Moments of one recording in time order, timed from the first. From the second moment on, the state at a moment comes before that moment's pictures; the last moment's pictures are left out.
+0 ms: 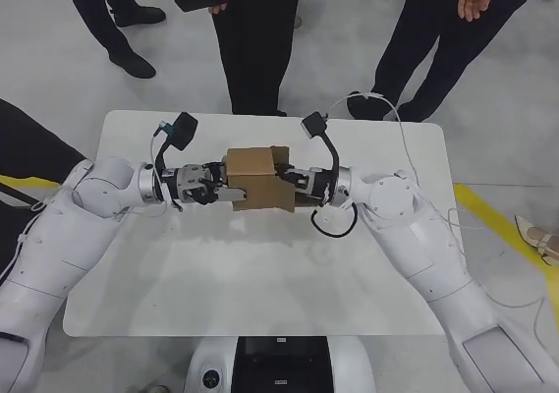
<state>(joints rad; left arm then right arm) 0.95 -0.81 -1.06 -1.42 -0.14 -1.01 -0.81 -0.84 -1.37 0.93 -1.28 0.16 -0.45 0.84</state>
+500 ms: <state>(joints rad) 1.00 -0.82 -1.14 -1.41 -0.07 -1.01 -0.77 -0.90 -1.35 1.01 -1.32 0.07 -0.40 0.71</state>
